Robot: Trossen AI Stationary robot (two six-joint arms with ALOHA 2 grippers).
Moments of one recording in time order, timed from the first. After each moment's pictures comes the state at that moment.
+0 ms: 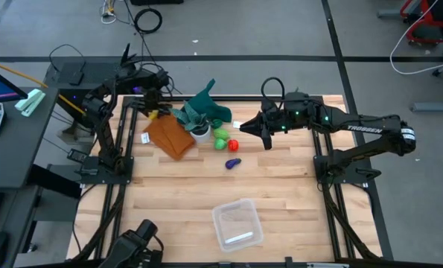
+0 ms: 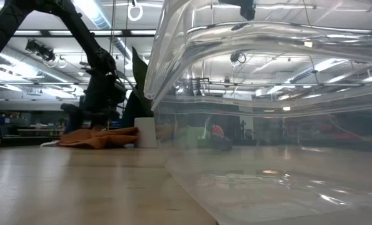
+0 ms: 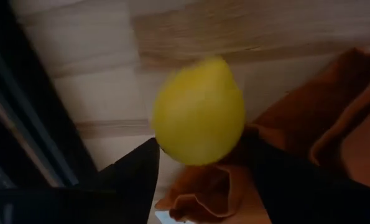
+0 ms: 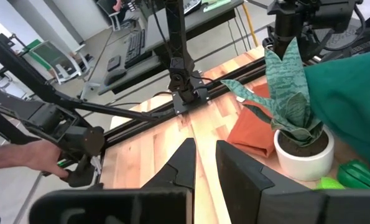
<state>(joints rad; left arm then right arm) 1.09 1.92 1.25 -1.06 -0.07 -0.33 -0.18 1.16 1.14 -0.25 -0.18 0.40</state>
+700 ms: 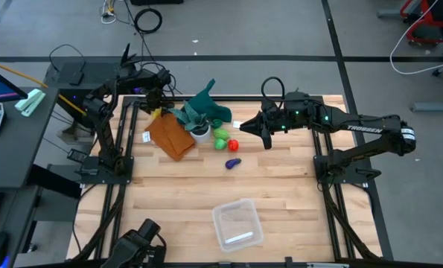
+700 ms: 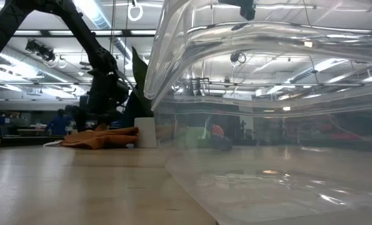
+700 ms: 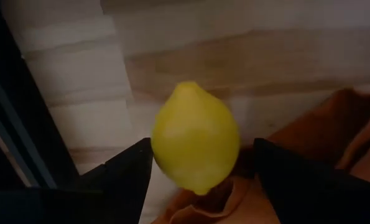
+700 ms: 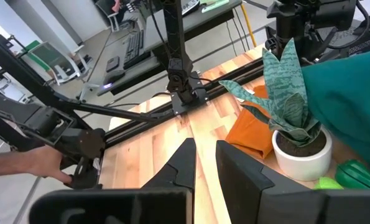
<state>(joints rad) 1.07 1.92 1.25 -0.97 -0.10 -0.38 -0.18 1.16 1.14 -0.25 -0.18 0.40</state>
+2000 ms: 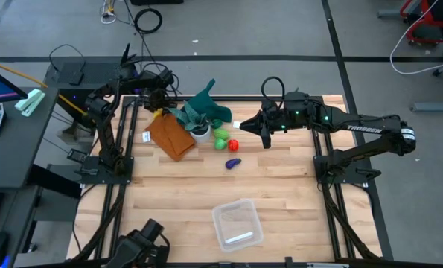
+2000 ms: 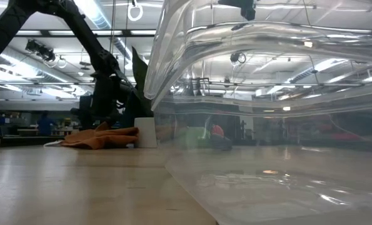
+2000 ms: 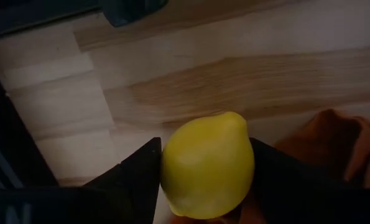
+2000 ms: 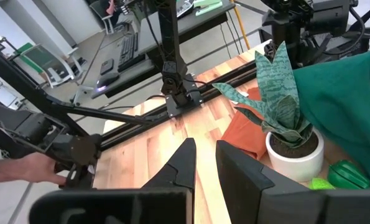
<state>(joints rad) 1.04 1.94 1.25 -0.91 -0.11 -0.32 -0.18 1.16 1.14 -0.25 -0.16 0.40</state>
